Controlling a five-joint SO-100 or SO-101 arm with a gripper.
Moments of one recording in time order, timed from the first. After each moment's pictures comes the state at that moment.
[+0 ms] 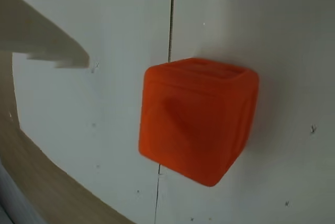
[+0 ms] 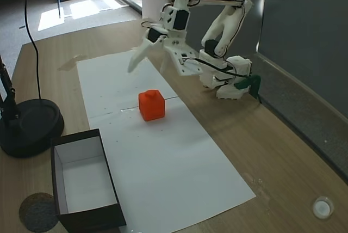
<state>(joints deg) -3.4 123.9 118.9 80.0 -6.6</state>
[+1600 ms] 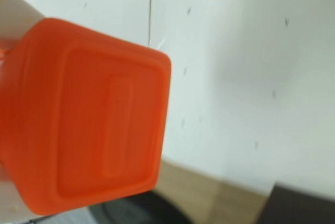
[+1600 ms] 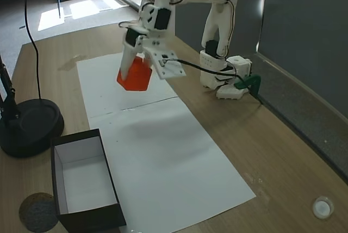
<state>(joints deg) -10.5 105.5 86.8 80.5 -4.7</state>
